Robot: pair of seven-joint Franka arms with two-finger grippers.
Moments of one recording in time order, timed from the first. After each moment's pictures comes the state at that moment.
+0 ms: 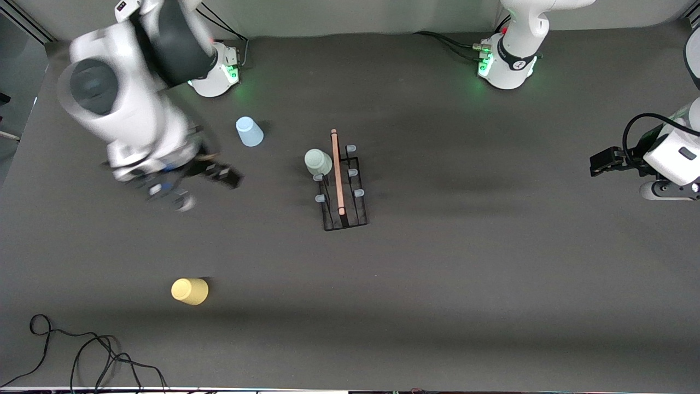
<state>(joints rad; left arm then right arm) 0.01 0.04 -0.02 -1.69 0.03 1.65 0.02 0.73 0.21 -0.47 -1.57 0.09 1.67 0.55</state>
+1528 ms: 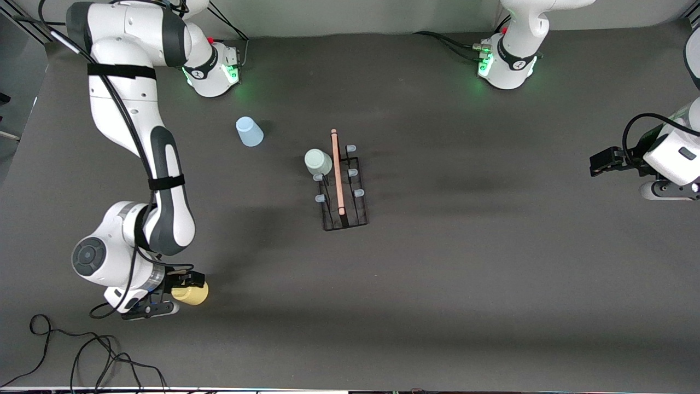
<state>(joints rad) 0.01 0.04 -0.02 -1.69 0.03 1.65 0.02 0.40 0.87 -0.47 -1.41 0.48 2.23 -0.32</state>
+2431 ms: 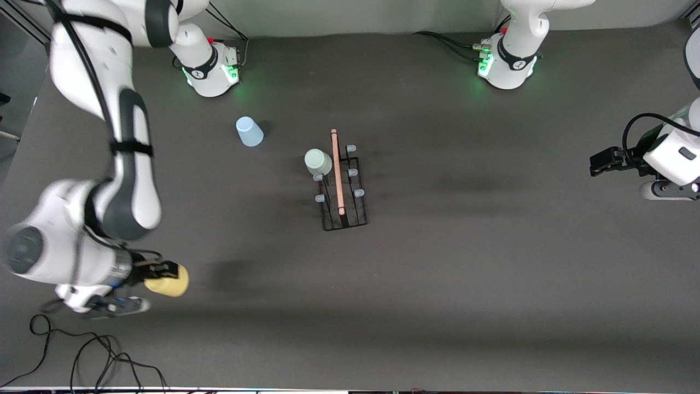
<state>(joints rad) 0.01 0.04 -0.02 -1.69 0.03 1.65 0.02 0.40 0.65 -0.50 -1.24 0.31 1.79 -0.19</state>
